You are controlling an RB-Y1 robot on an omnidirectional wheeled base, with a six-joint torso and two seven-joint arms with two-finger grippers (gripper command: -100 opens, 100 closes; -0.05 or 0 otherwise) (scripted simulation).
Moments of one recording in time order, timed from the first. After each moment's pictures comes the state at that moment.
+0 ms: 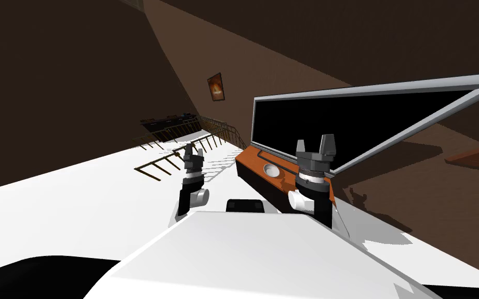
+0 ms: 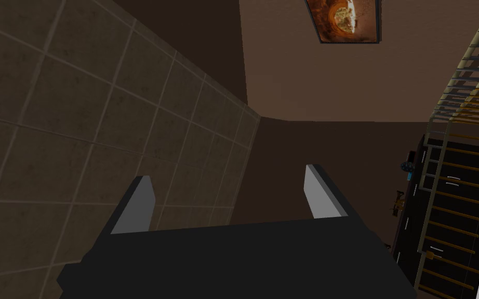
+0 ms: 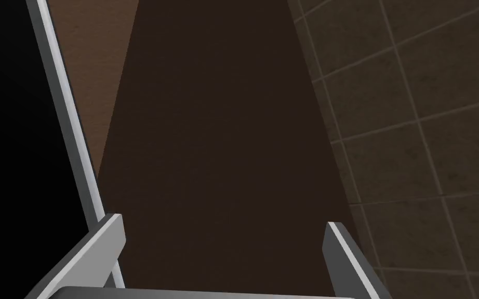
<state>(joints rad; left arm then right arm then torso) 0.46 -0.01 0.01 -2.25 0.01 -0.40 -0.04 0.49 0.01 -0.05 -2.33 0.10 -0.61 -0.05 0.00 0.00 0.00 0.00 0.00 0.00</state>
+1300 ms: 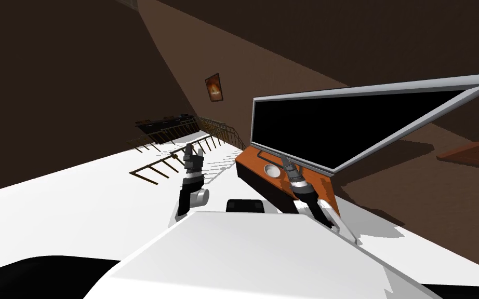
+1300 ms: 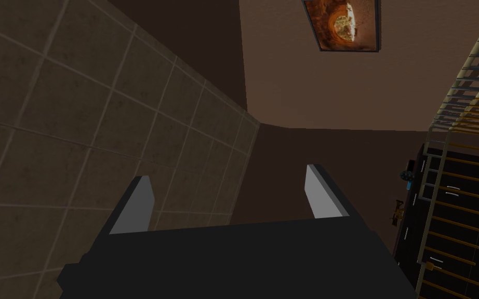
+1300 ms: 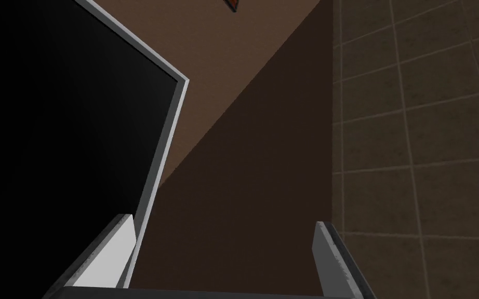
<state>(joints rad) 0.46 -0.01 0.01 -2.25 0.01 -0.40 -0.04 0.52 -0.28 -0.03 -2.05 0.27 -0.63 0.13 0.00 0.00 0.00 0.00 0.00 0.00</state>
